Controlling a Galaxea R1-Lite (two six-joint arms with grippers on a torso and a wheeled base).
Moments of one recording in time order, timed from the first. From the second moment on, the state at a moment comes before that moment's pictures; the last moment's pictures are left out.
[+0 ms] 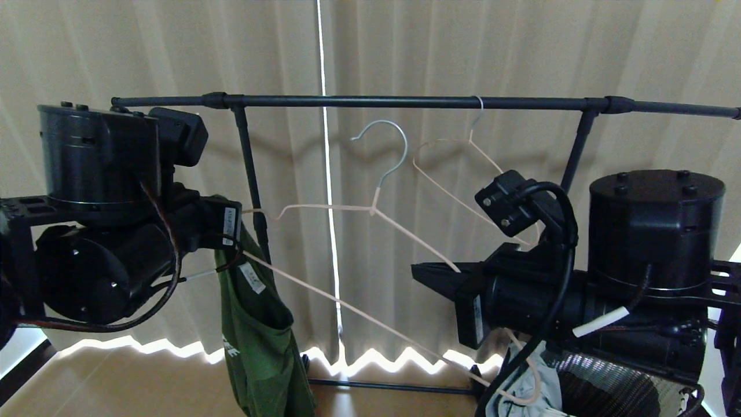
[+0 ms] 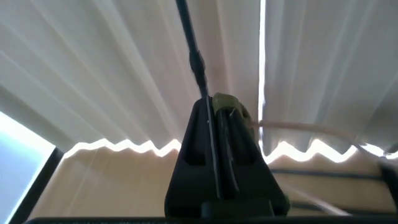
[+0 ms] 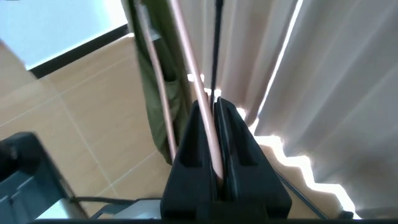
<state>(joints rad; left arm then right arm) -0.54 1.49 -0.93 -0.24 0.66 0.06 0.82 1.59 -0.84 -0.41 -0.04 0.16</state>
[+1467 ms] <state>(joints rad) -0.79 1.50 -1.18 0.00 0.31 -0.33 0.89 1.74 -0.98 -0.41 -0.07 0.25</state>
